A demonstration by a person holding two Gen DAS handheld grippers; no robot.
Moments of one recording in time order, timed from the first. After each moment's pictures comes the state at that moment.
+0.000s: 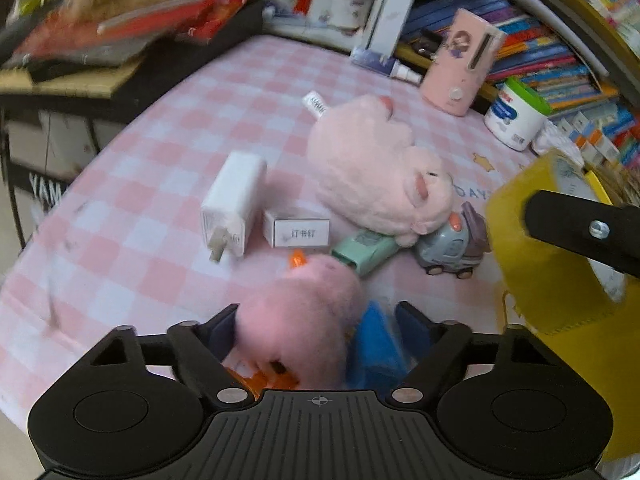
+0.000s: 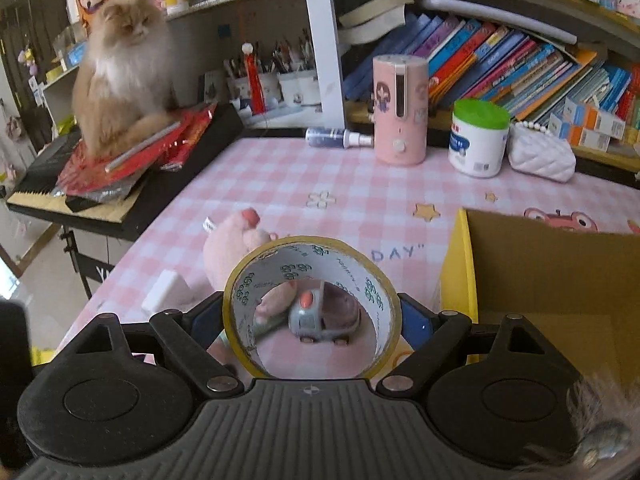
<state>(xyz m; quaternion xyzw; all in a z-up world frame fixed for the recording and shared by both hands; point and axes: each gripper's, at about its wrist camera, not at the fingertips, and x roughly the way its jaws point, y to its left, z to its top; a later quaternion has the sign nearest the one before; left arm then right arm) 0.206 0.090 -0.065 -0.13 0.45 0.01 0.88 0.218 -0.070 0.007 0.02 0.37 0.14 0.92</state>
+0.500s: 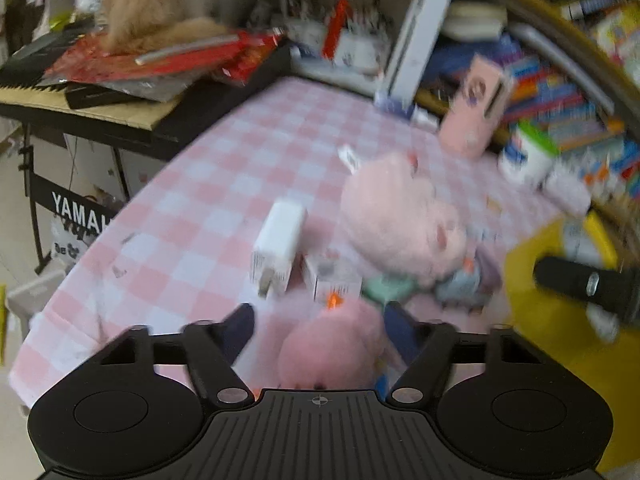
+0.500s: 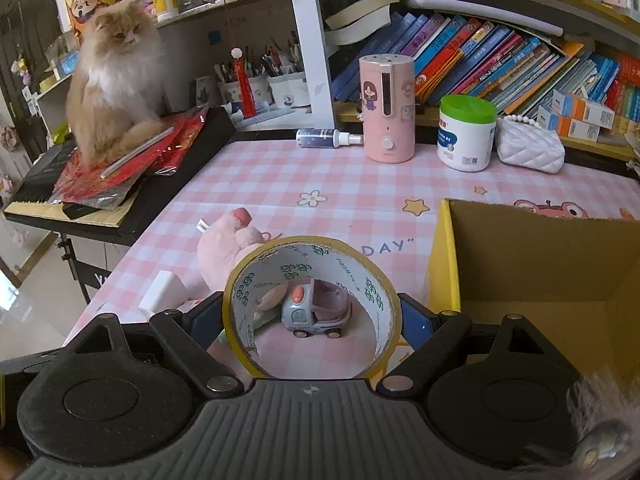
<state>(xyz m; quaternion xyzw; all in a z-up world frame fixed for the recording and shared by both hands) 0.190 0.103 -0.046 -0.13 0.42 0.04 0.90 0.209 -0.079 0.008 0.03 0.36 0.13 0.92</state>
